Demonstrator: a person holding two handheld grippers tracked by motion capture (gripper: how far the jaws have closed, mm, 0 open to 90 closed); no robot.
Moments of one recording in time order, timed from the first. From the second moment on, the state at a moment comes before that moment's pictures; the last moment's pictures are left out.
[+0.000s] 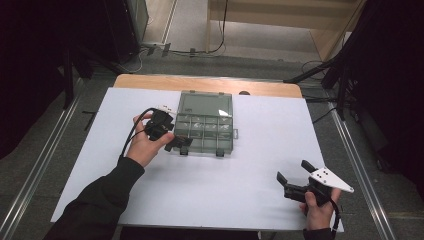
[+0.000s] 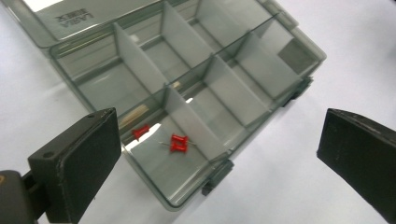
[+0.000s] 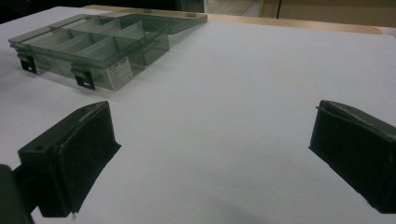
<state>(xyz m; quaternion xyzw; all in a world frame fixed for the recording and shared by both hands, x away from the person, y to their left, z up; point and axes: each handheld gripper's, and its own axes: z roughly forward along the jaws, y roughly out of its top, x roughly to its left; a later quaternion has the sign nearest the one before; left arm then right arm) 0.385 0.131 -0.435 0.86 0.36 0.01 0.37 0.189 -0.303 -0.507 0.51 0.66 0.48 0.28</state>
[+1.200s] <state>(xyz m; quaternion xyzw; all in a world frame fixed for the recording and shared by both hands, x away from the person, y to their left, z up) 0.396 0.147 -0.433 0.81 0.41 0.05 0.41 0.186 -0.296 -0.497 0.50 0.67 0.47 0.28</state>
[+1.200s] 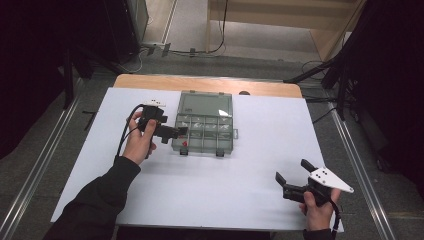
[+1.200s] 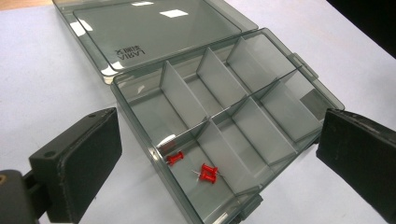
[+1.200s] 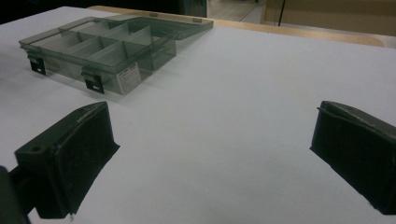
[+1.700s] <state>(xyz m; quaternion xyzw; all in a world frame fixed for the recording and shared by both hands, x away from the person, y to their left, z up) 0.398 0.150 -0.440 0.81 0.40 0.05 0.43 0.205 -0.271 -0.482 0.48 0.69 0.47 0.28</state>
